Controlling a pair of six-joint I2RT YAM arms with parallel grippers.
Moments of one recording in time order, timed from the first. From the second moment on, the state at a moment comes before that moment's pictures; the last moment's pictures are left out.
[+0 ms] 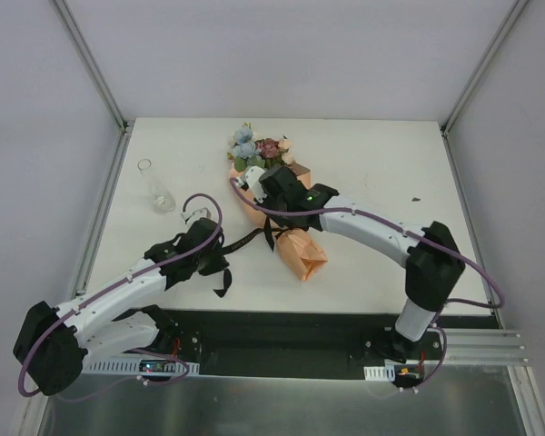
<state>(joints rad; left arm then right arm) -0.70 0.95 0.57 -0.57 -0.16 -0.93 0.92 1.78 1.43 -0.55 0.17 -0.22</state>
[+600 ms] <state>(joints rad) -0.59 1.08 0.61 -0.46 -0.02 -0.88 0.58 0.93 1.17 -0.42 0.28 0.17</state>
